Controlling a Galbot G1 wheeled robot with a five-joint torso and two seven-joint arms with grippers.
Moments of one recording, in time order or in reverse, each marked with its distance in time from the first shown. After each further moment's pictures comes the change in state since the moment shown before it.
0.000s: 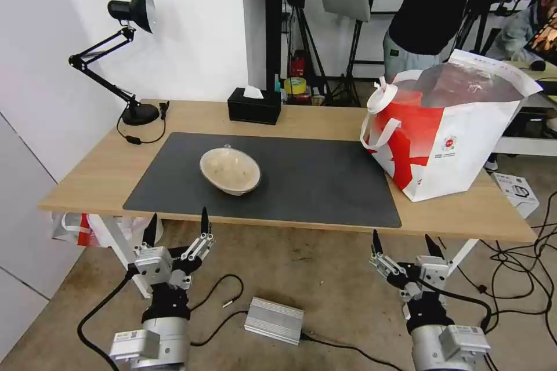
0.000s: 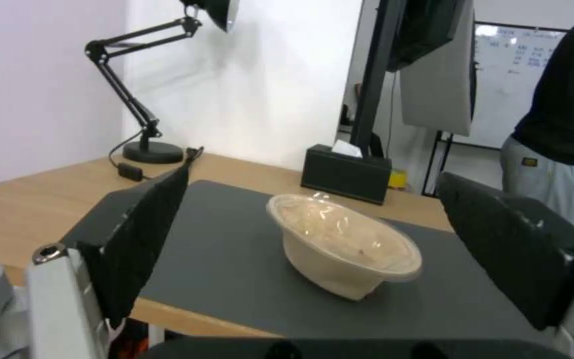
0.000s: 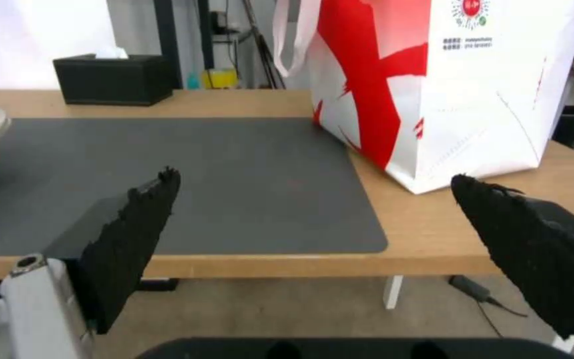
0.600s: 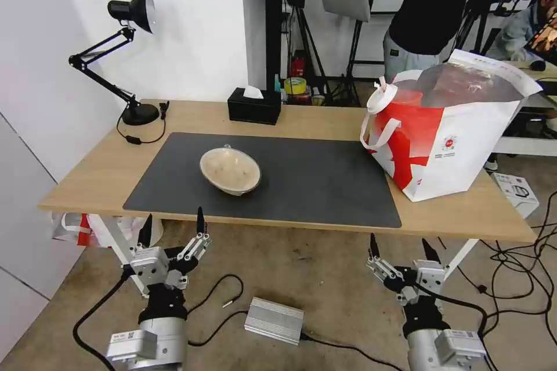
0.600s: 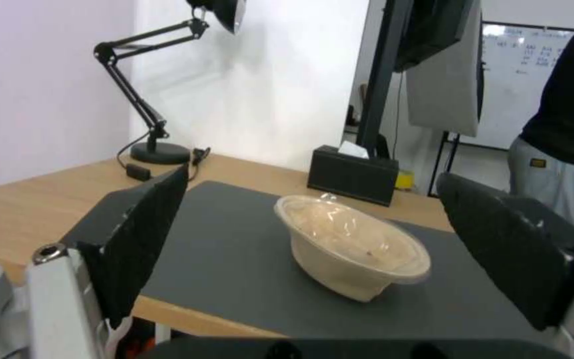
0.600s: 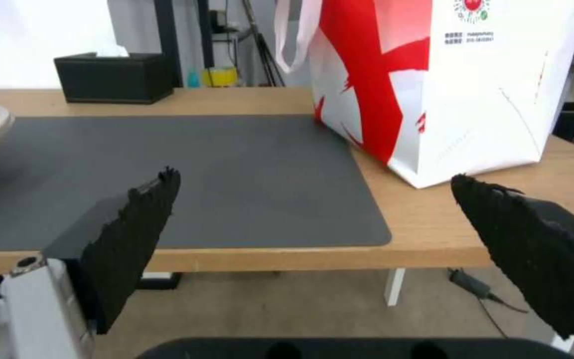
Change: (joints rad) left arm 0.003 0.002 -0.006 -0.004 -0.002 0.001 -0.010; right arm -0.006 0.019 -0.008 -0.002 -0.022 0.006 -0.004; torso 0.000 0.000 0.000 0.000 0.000
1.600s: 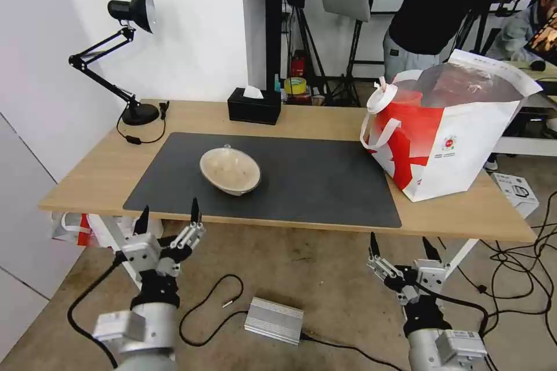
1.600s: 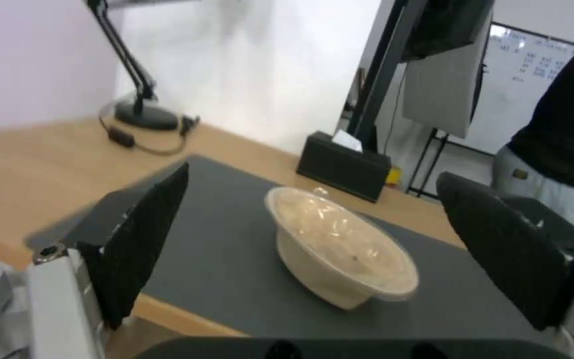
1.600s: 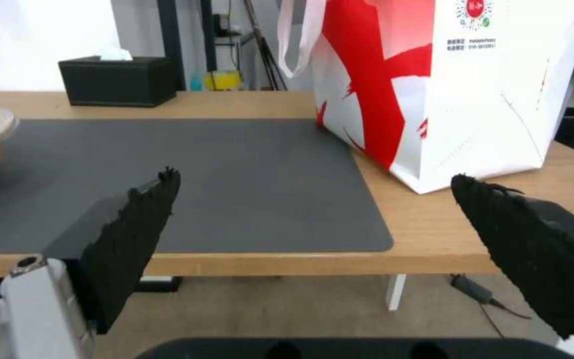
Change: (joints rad) left arm -0.129 0.123 -0.038 -0.059 -0.314 0.215 -0.098; right arm 0.000 -0.003 0.002 0.001 -0.003 0.004 -0.004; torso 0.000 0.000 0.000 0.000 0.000
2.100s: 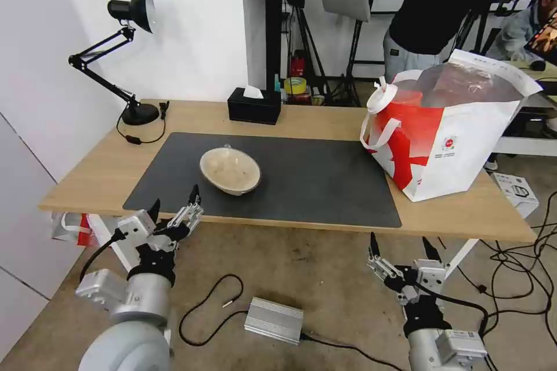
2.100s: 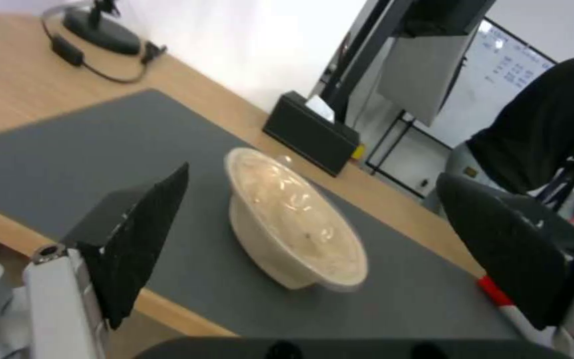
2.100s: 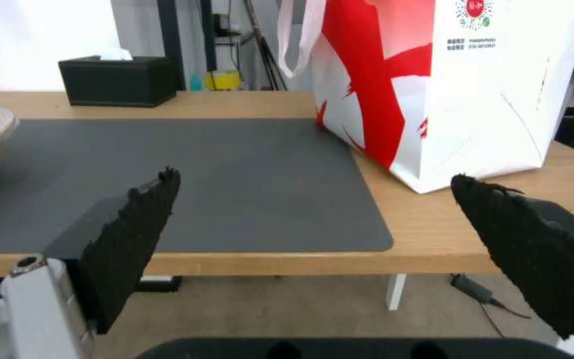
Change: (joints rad) left arm -0.144 0.129 -0.023 -0.002 -0.393 0.128 -0.130; right arm 0.000 0.000 0.000 0.000 0.000 0.000 0.000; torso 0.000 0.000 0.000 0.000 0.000
